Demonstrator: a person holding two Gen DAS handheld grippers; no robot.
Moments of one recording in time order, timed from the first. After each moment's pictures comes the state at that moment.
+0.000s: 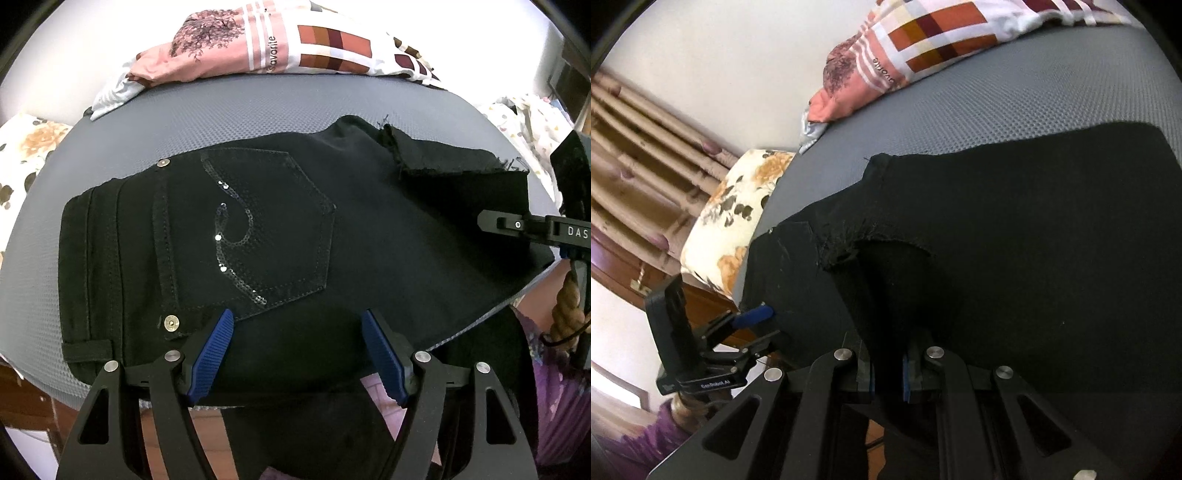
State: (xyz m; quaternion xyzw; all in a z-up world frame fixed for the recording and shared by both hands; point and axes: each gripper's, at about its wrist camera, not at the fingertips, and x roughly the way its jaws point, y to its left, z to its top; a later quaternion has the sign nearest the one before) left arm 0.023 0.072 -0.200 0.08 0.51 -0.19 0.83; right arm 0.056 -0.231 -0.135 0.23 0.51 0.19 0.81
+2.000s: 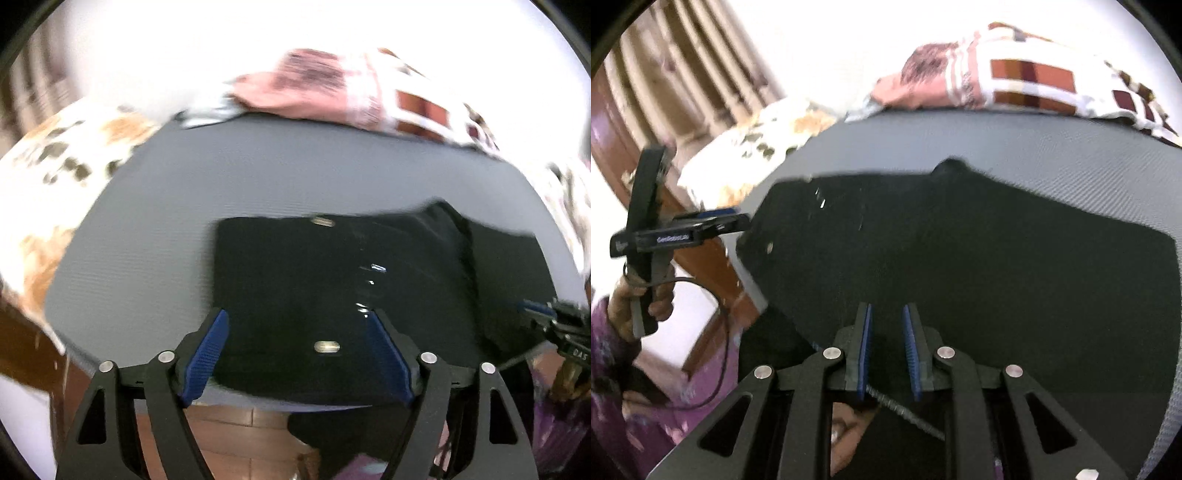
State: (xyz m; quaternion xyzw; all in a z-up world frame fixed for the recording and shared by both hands) left arm 0.036 0.178 -0.135 0.01 0.47 -0.07 0.88; right arm 0.026 -0.189 -0.106 0.07 0.47 0.24 0.85
